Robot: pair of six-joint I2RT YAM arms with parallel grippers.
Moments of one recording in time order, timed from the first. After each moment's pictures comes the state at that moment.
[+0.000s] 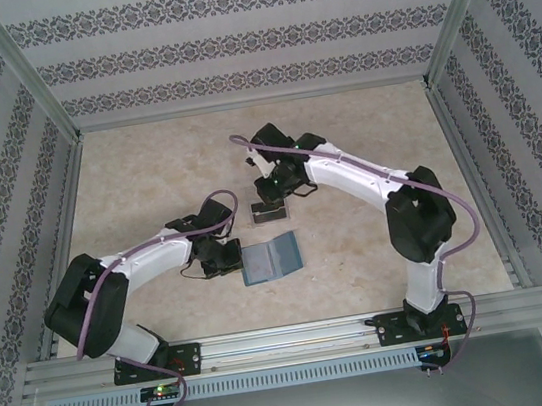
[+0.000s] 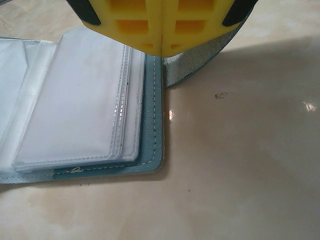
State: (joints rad) left arm -0.57 1.52 0.79 -0.58 0.29 -0.76; right arm 0.67 1.84 1.51 -0.80 -0.19 0.29
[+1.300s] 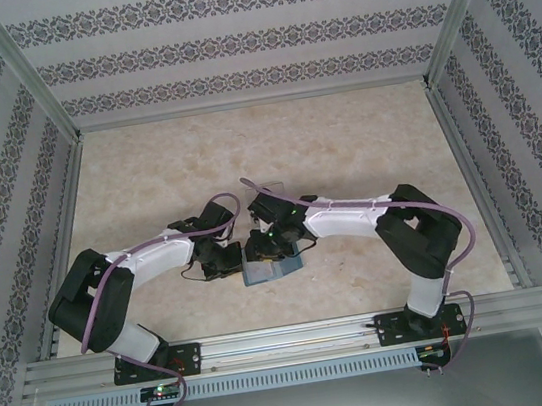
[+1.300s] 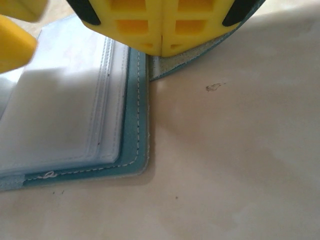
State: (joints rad) left arm -0.57 1.54 0.77 -0.55 0.30 -0.74; right arm 0.88 1.81 1.09 -0.39 -0.40 0.90
